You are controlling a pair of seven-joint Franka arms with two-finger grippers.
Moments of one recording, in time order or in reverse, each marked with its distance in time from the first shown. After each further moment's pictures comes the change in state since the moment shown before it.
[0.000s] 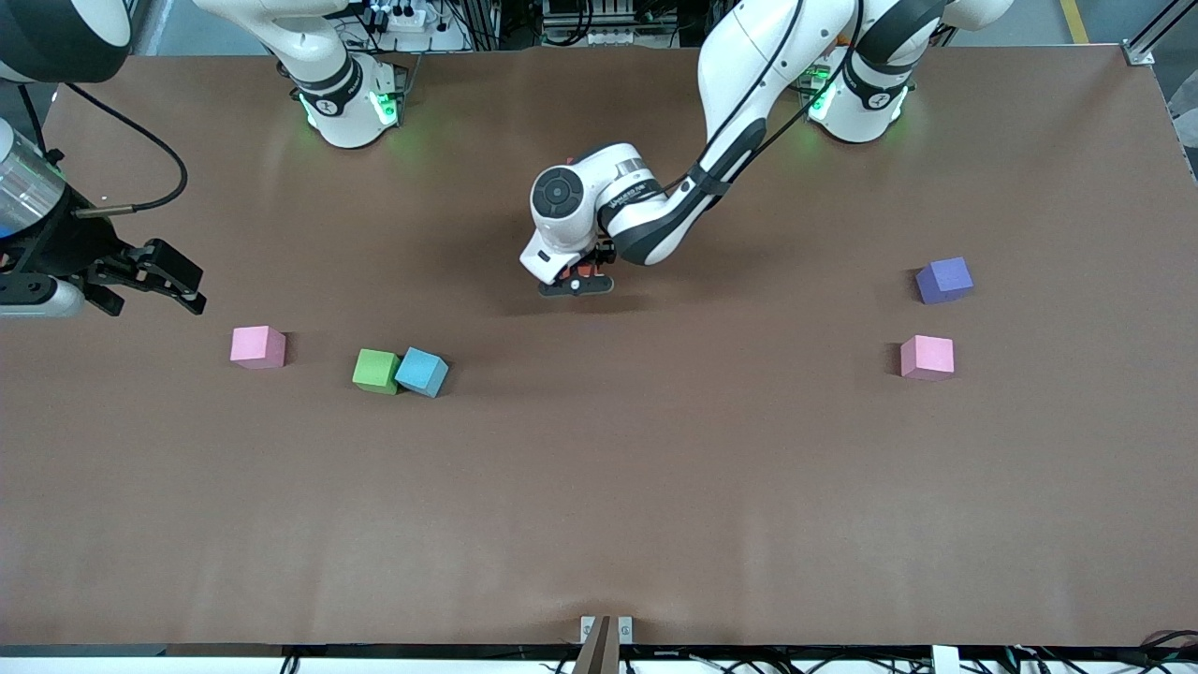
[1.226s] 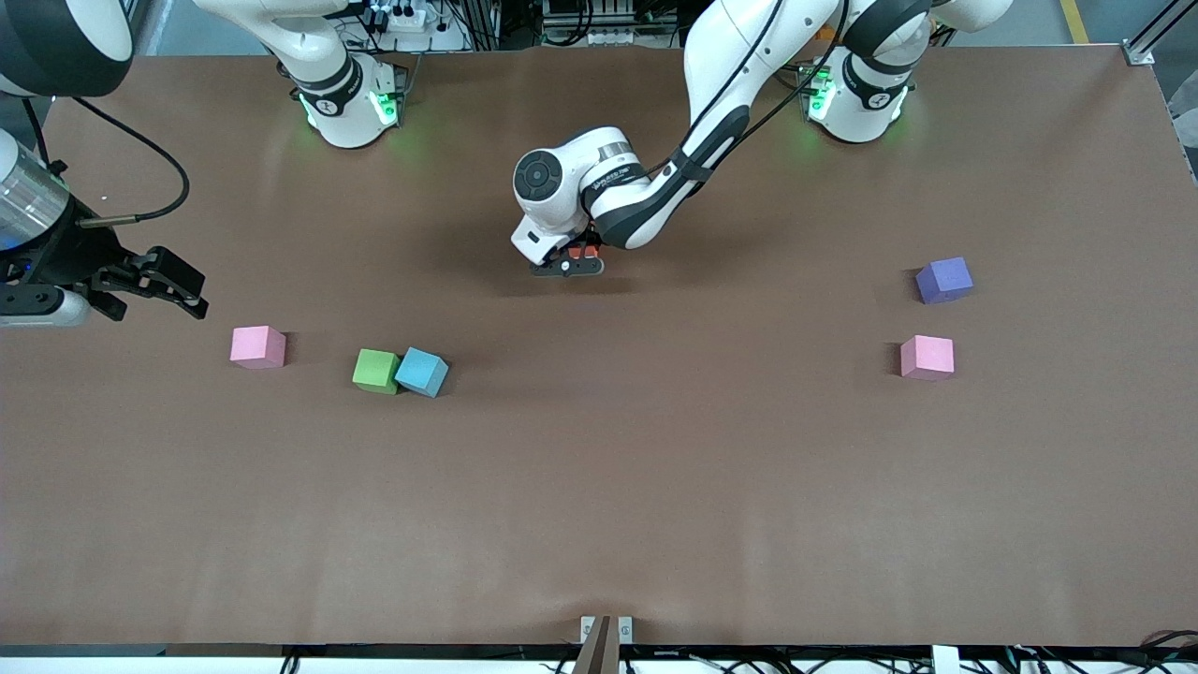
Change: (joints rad) left arm -0.047 0.001 0.001 0.007 -0.001 -0.071 -0.006; right arm -0.002 0.015 -0.004 0.000 0.000 -0.003 -0.006
